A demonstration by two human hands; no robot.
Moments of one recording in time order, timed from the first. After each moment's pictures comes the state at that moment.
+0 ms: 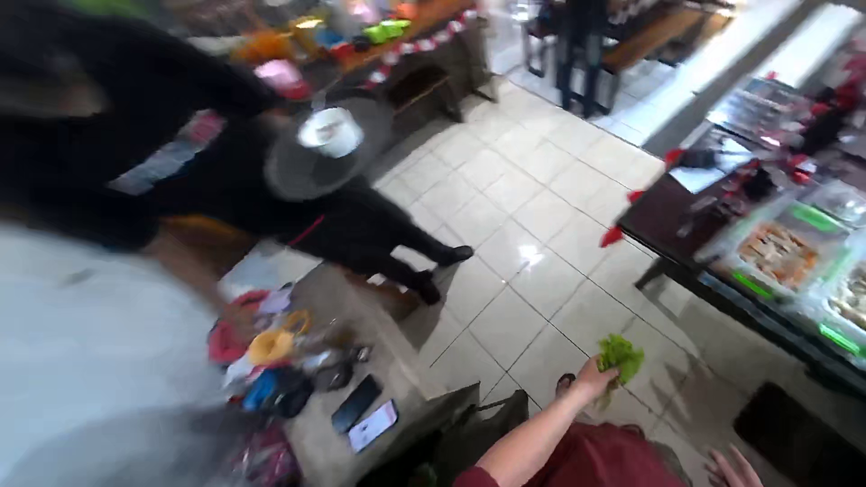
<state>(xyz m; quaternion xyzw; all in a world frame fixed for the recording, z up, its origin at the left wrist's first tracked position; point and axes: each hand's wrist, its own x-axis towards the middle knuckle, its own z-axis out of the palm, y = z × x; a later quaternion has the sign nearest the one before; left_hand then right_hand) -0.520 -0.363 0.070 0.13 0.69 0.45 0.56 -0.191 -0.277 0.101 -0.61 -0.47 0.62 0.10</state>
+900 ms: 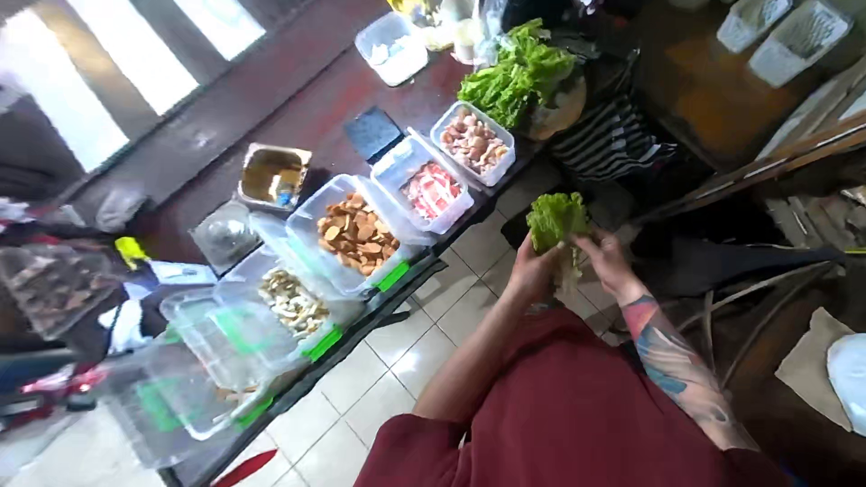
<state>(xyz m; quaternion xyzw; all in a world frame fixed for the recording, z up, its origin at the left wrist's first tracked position) 0.166 -0.028 0.182 0.51 0.36 0.20 0.75 0.319 -0.119 0.169 -0.64 -0.26 0.45 0.56</state>
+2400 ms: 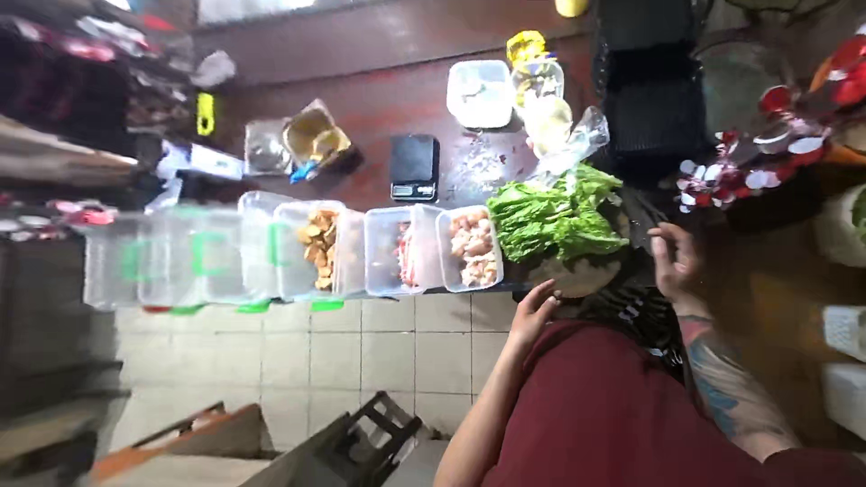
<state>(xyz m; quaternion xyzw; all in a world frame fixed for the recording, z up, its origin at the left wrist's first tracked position) 0.437 0.199 0.100 0.32 0.58 0.40 0.63 0.729 0.332 0.108 -0.54 -0.68 0.27 0.41</state>
